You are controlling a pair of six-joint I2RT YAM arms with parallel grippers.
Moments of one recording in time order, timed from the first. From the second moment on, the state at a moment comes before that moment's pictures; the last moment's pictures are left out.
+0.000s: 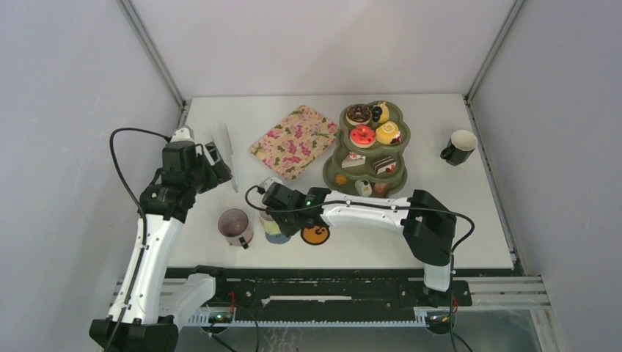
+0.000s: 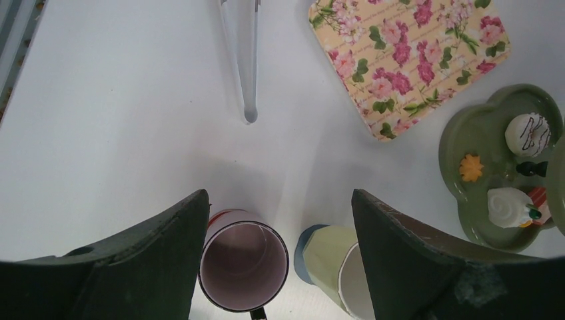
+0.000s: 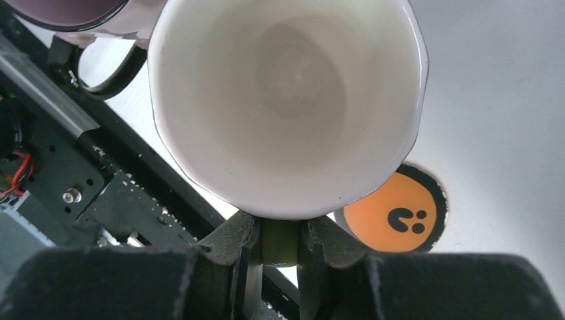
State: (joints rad) left arm -0.10 0.91 1.06 -0.82 -0.15 -0.44; right arm 1.19 1.87 1.45 -0.59 0.09 0.41
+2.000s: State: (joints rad) left arm -0.10 0.91 1.03 -0.78 -0.14 -0.44; right arm 0.71 0.86 1.16 -0.80 0.70 0.58
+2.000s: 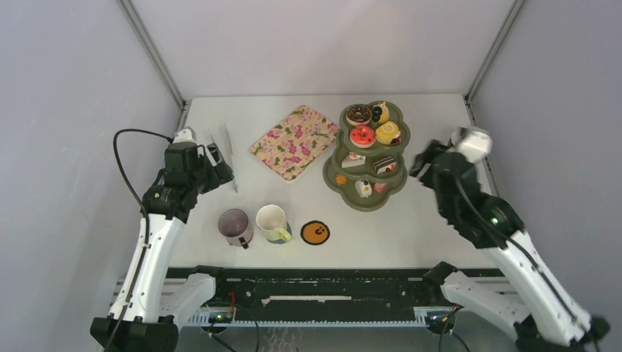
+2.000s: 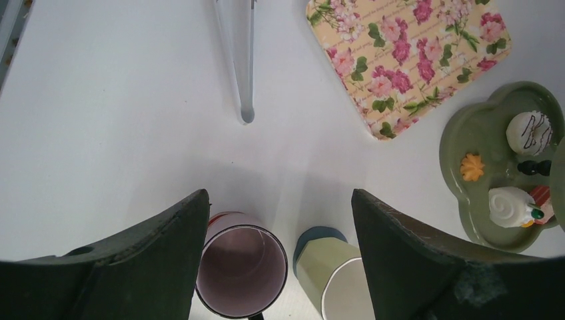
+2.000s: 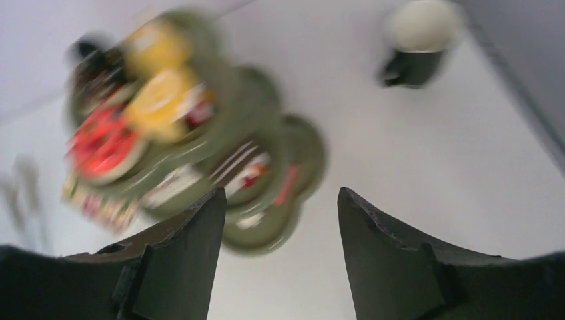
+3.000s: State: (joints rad) left arm -0.10 0.92 1.03 -0.77 -0.08 -0.44; right arm -0.21 1.66 1.30 -0.57 0.17 0.71
